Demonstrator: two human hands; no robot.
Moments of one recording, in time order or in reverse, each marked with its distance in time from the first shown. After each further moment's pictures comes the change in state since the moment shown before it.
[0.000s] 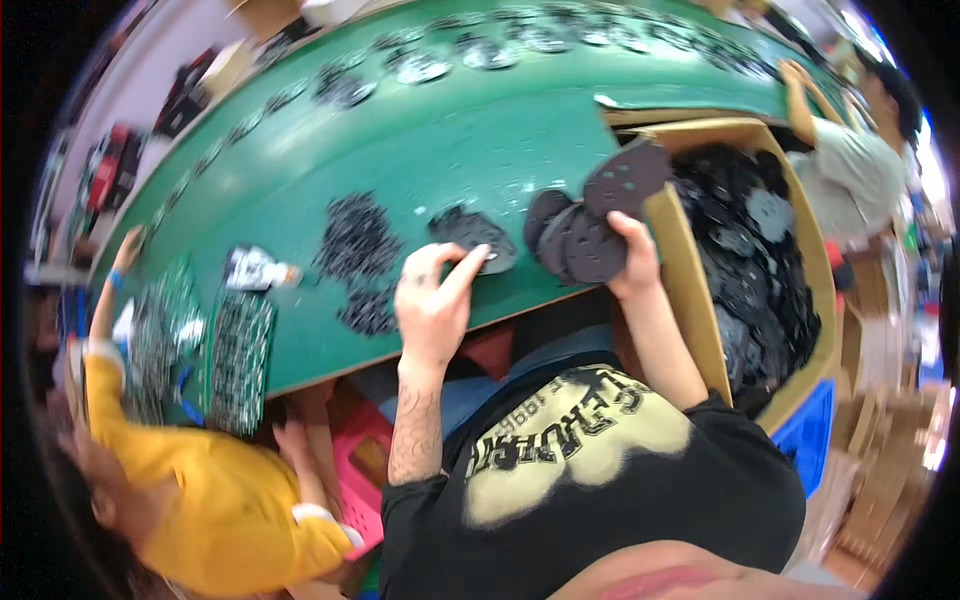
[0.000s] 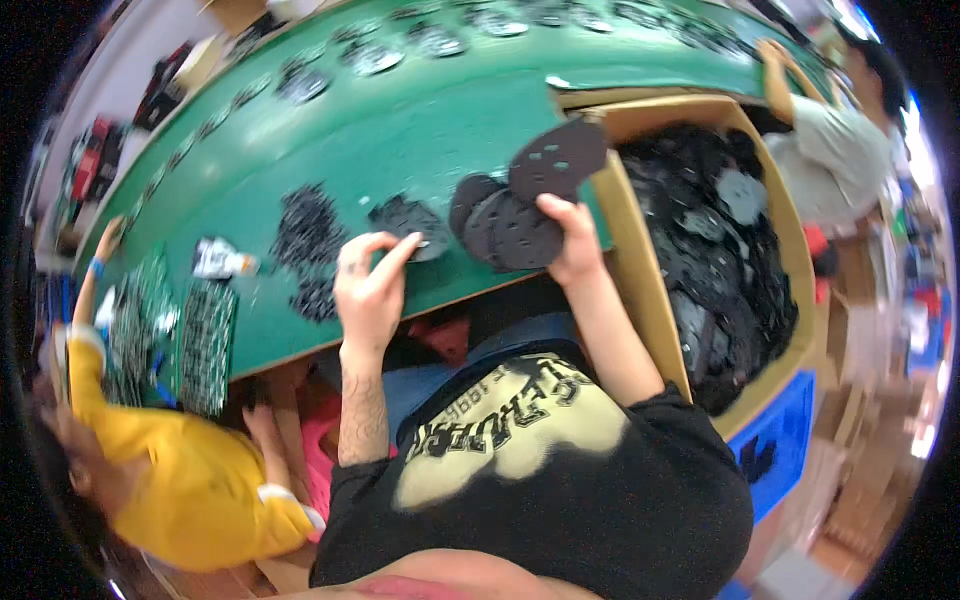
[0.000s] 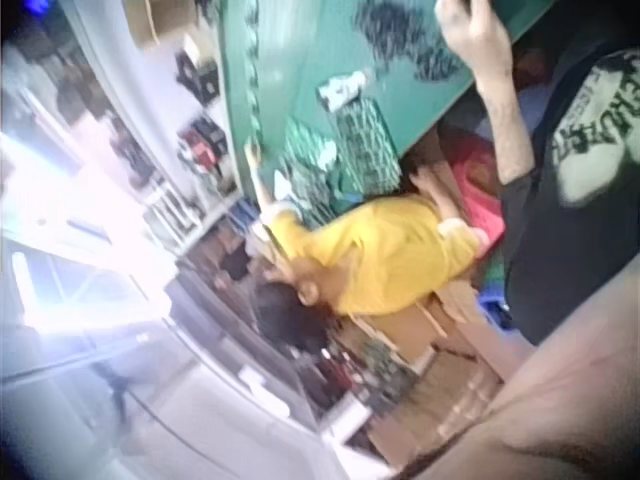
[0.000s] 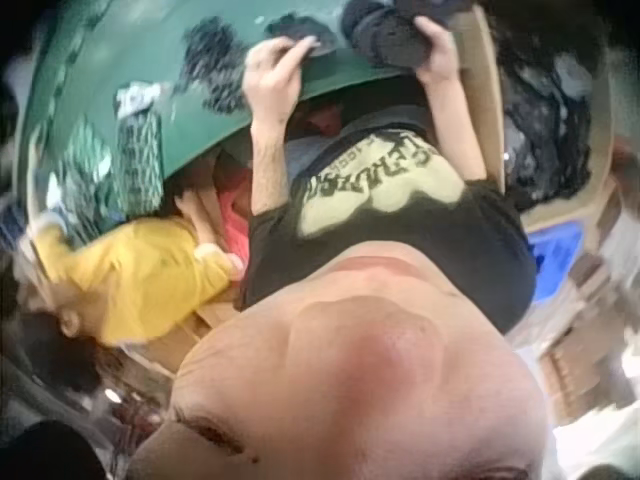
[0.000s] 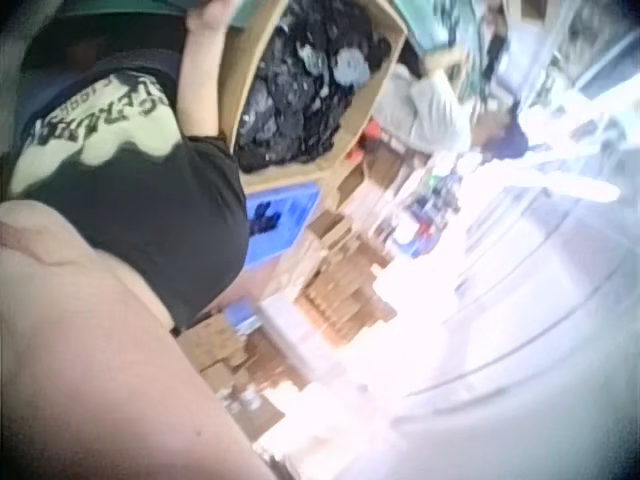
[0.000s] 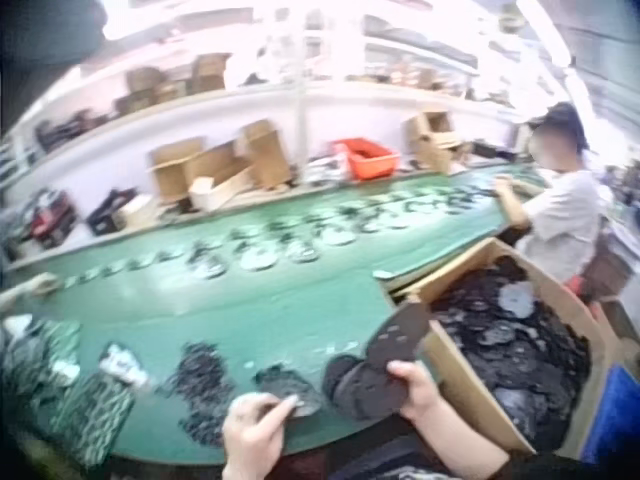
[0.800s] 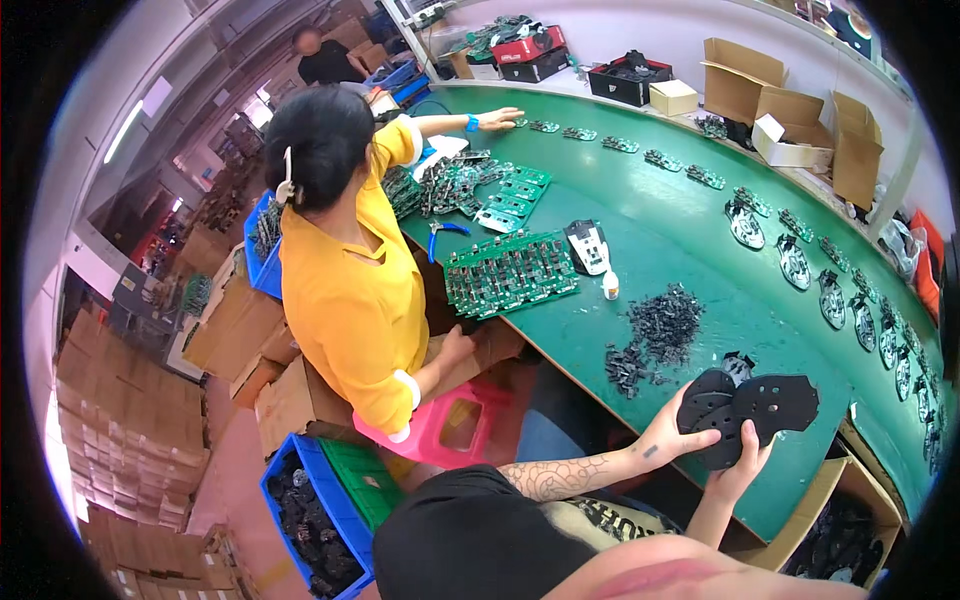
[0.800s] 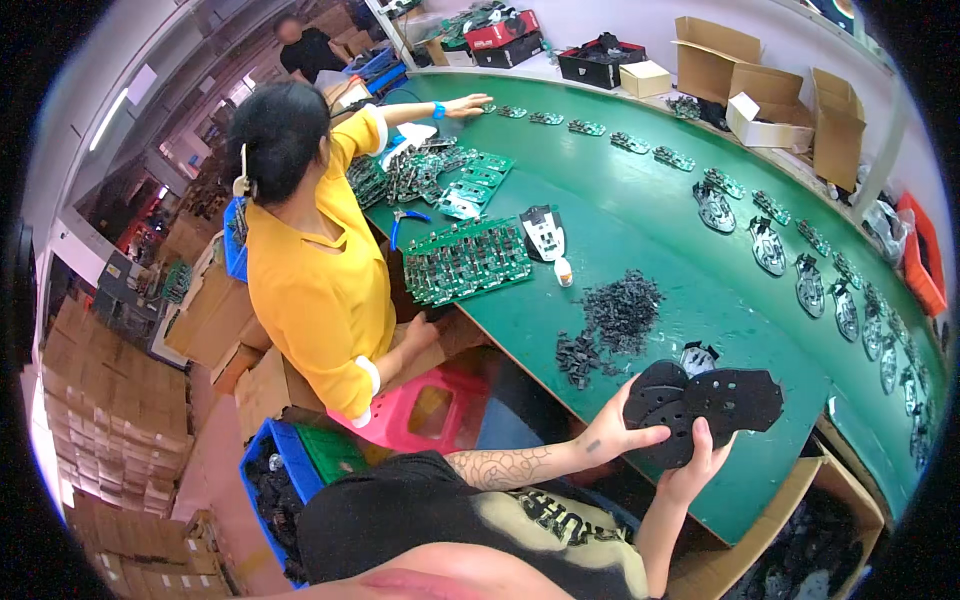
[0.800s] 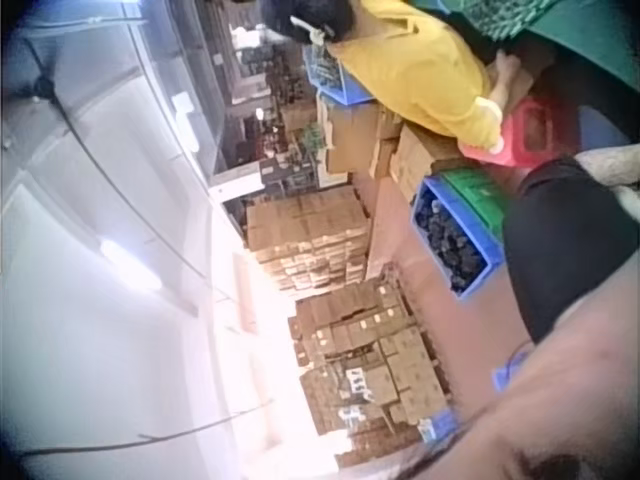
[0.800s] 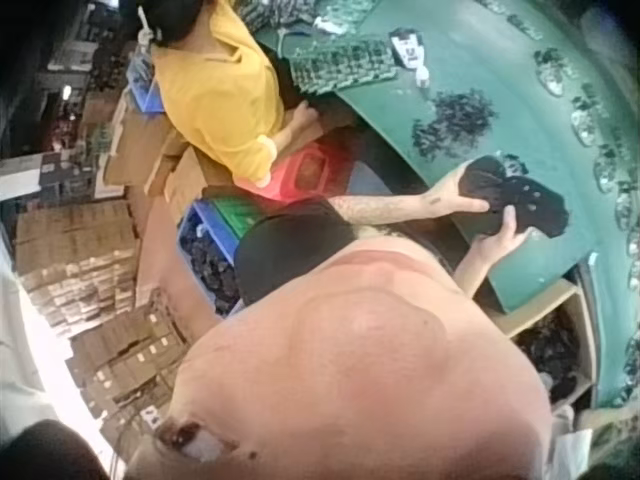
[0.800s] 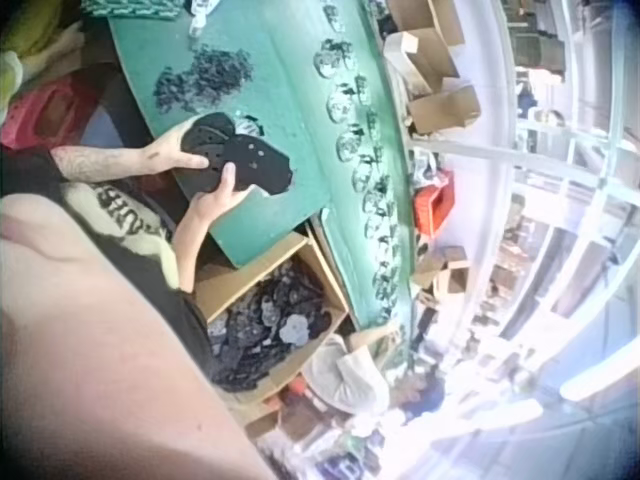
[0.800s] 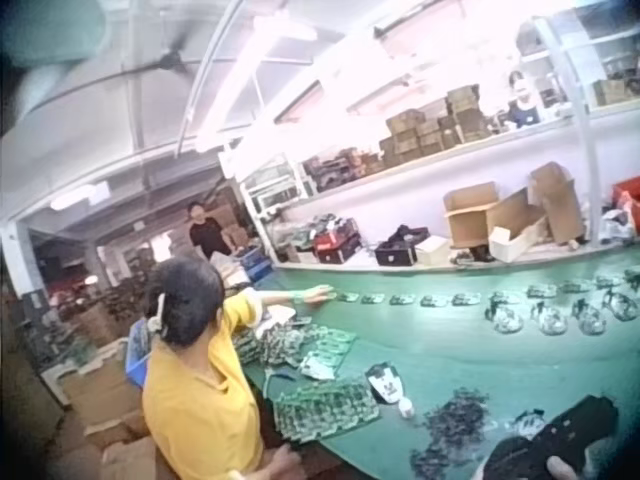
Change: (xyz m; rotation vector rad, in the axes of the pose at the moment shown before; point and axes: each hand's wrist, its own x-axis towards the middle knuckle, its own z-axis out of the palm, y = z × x) left_hand -0.018 0.062 0.021 -1.167 0.365 -0.872; right_hand -0.015 0.038 0.095 -0.150 -0.022 0.000
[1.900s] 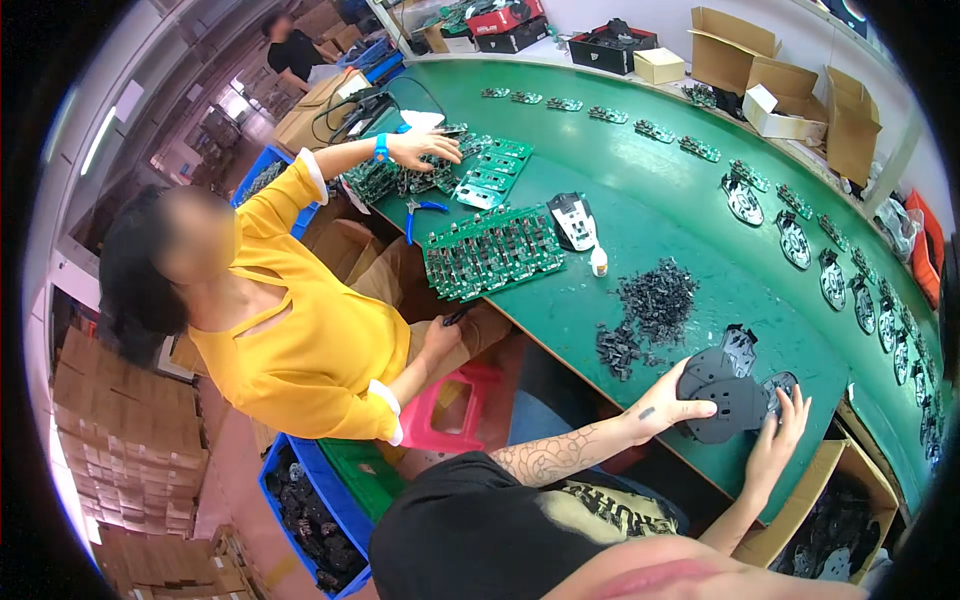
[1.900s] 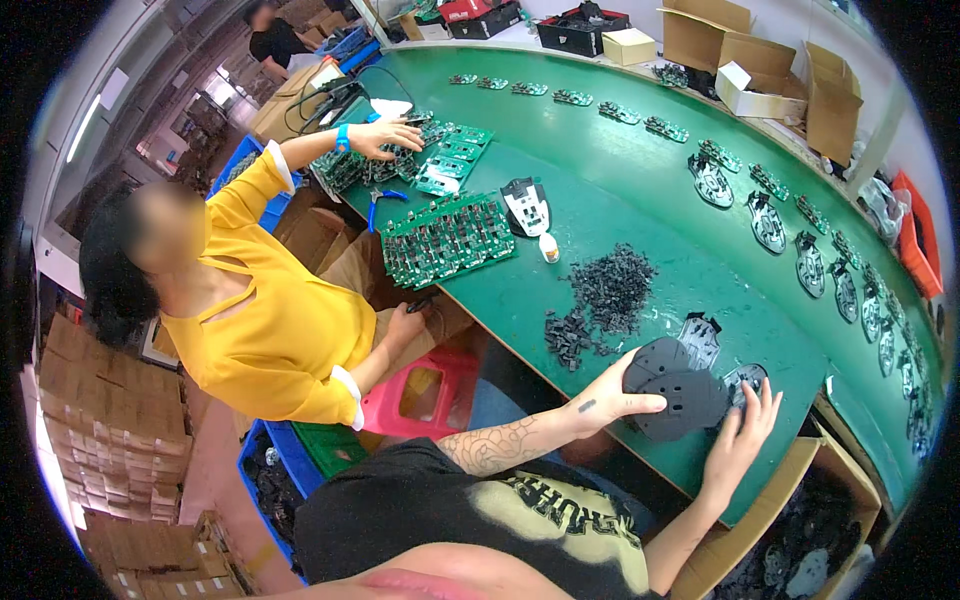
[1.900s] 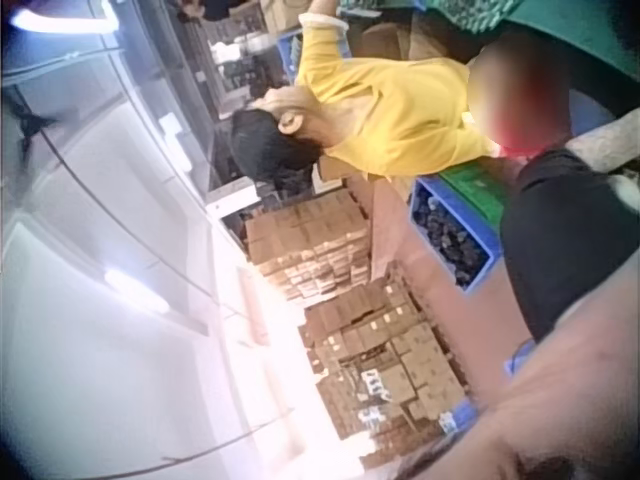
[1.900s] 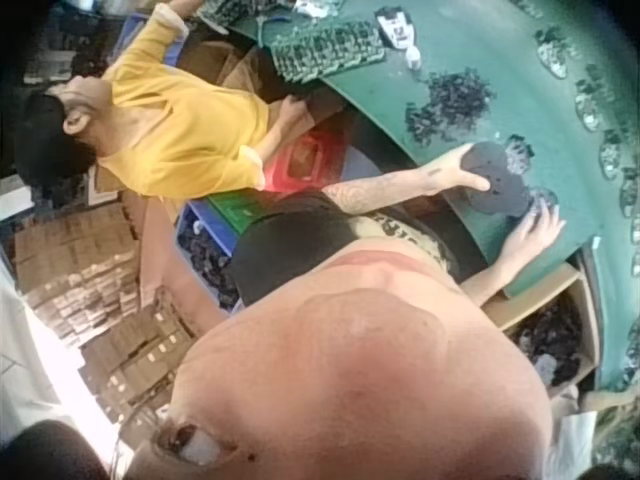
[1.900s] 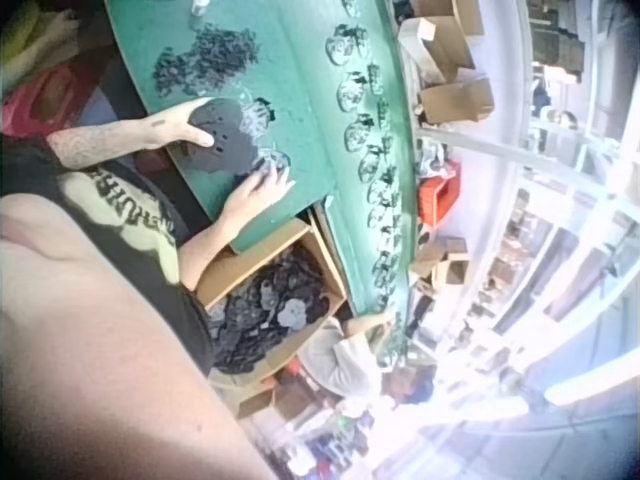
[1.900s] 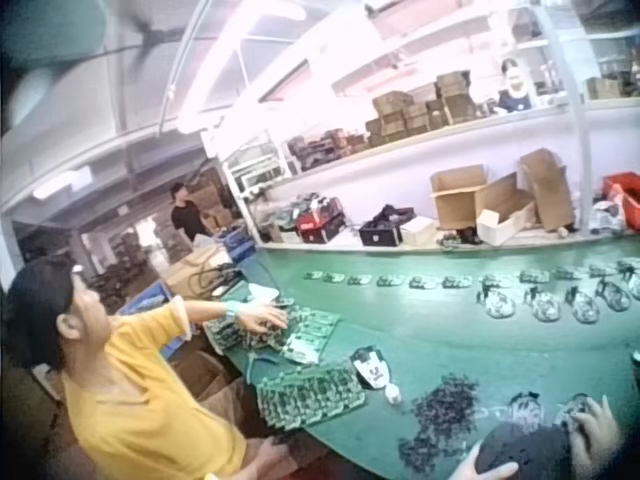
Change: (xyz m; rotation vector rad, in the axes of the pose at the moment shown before) left_hand 0.007 0.010 -0.014 -0.161 -0.059 -0.207; right_hand 0.038 -0.029 -0.066 -1.470 -0.196 -0.441
